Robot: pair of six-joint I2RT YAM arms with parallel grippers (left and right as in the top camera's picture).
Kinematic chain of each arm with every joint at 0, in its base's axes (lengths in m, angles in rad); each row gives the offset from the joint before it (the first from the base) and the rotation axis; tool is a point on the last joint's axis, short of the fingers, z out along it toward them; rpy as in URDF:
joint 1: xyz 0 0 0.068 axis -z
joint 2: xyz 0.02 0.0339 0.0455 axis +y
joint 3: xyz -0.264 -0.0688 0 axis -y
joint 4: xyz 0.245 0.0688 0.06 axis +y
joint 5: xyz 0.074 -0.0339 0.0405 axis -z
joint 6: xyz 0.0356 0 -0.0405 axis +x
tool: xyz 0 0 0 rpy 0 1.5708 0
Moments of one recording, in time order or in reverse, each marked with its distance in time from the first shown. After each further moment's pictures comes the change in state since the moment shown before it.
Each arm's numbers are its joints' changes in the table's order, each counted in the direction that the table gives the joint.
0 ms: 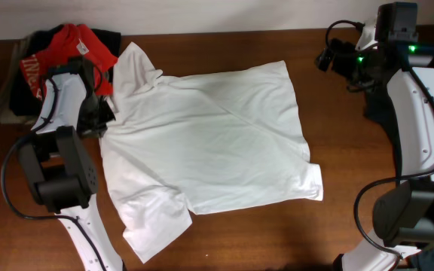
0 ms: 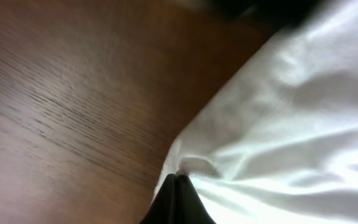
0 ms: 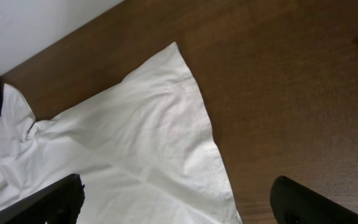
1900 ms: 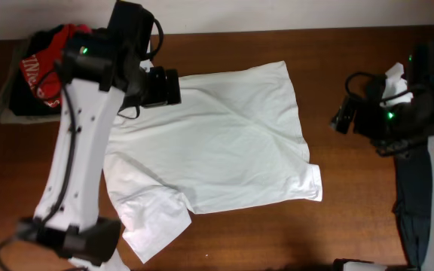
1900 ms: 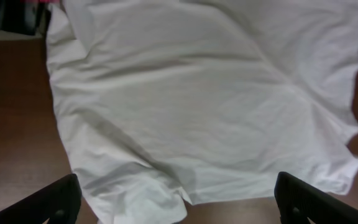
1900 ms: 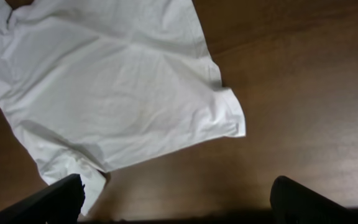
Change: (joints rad) left arm 0.434 -0.422 0.373 0.382 0.095 -0.037; right arm 0.000 -0.389 -0.006 0.631 0.040 -0.050
